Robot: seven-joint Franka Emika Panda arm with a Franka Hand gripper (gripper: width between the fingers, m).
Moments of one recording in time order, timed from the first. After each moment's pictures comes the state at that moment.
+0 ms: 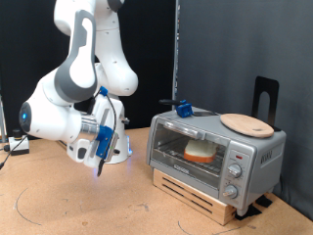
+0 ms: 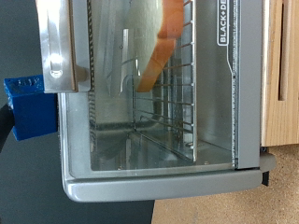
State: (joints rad) arm -1.15 0.21 0.56 -2.30 0.62 1.47 -0.31
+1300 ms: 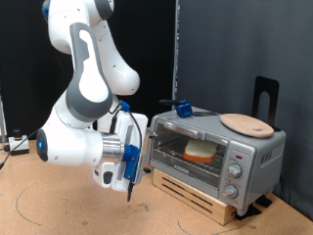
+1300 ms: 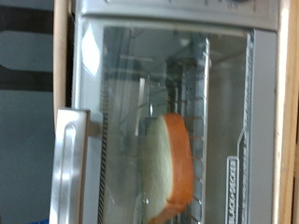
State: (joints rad) arm -1.02 0.44 0.62 -2.10 0.81 1.62 -0.22
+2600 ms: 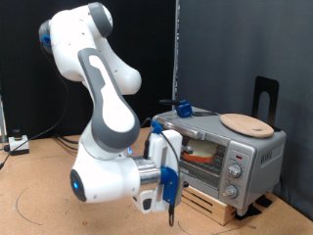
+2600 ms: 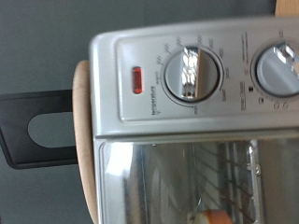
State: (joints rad) arm -0.82 0.74 0.63 -1.85 0.87 1.63 0.05
